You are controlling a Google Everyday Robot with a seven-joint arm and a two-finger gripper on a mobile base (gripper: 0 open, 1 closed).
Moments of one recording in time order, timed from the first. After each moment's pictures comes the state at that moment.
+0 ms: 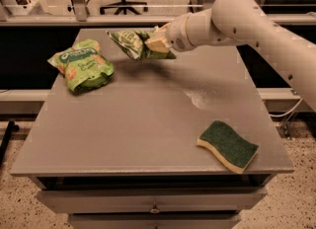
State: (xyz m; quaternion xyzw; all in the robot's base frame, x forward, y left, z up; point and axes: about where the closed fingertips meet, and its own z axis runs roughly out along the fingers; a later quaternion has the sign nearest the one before) arm 0.715 -0.007 0.902 -0.50 0.69 0.17 0.50
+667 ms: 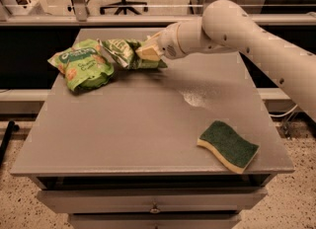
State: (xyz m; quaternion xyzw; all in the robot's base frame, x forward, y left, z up) arm 0.702 0.019 0.882 -0.48 0.70 0.21 0.48
